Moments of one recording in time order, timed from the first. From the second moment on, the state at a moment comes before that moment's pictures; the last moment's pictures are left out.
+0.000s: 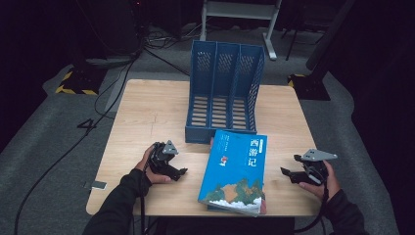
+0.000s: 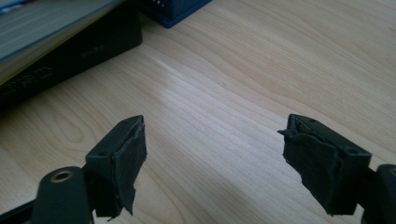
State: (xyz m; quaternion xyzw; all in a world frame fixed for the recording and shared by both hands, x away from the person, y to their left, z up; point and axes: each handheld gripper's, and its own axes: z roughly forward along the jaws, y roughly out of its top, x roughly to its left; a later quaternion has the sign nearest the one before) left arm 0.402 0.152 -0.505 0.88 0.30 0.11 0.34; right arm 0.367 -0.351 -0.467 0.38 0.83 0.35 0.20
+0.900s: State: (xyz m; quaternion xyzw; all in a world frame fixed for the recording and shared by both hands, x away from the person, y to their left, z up) left arm 0.395 0.141 -0.497 0.89 0.30 0.10 0.33; right arm 0.341 -0.310 -0.421 0.30 0.85 0.39 0.18
